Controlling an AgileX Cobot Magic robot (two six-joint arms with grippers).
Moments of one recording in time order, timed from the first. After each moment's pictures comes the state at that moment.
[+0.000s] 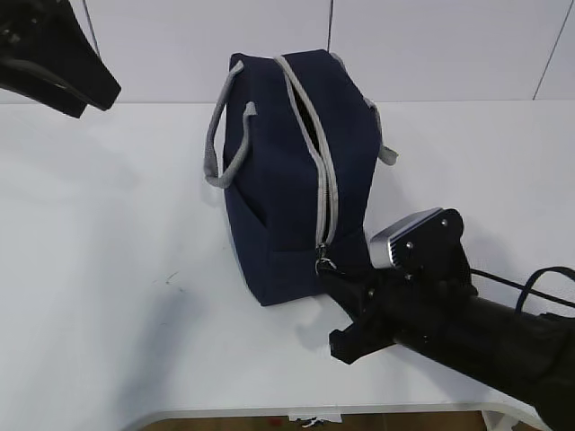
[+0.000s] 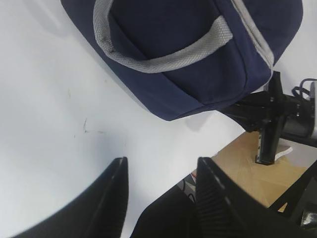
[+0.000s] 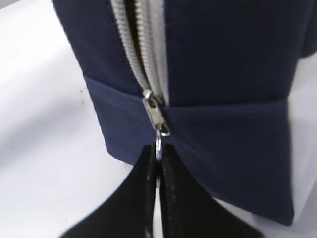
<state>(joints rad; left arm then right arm) -0.21 1.53 -1.47 -0.54 1.24 0.26 0.52 1.83 -0.44 -0.18 -0.95 0.16</state>
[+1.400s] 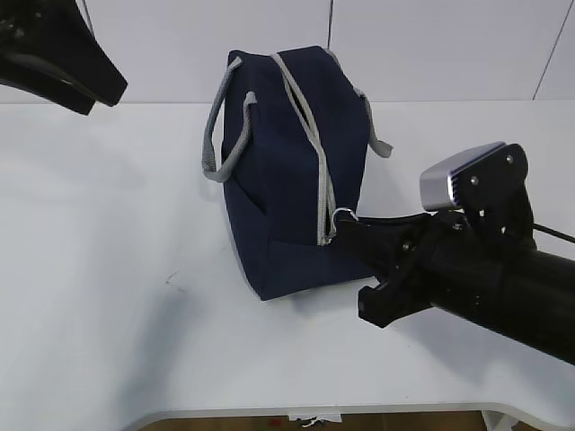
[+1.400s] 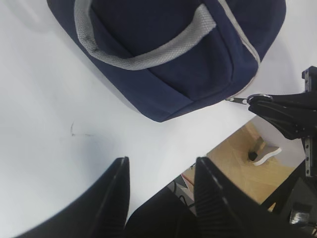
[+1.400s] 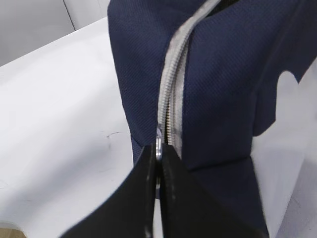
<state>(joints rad) -0.21 1.53 -1.47 -0.58 1.24 0.26 0.52 1.47 -0.43 -0.25 -0.68 0.26</state>
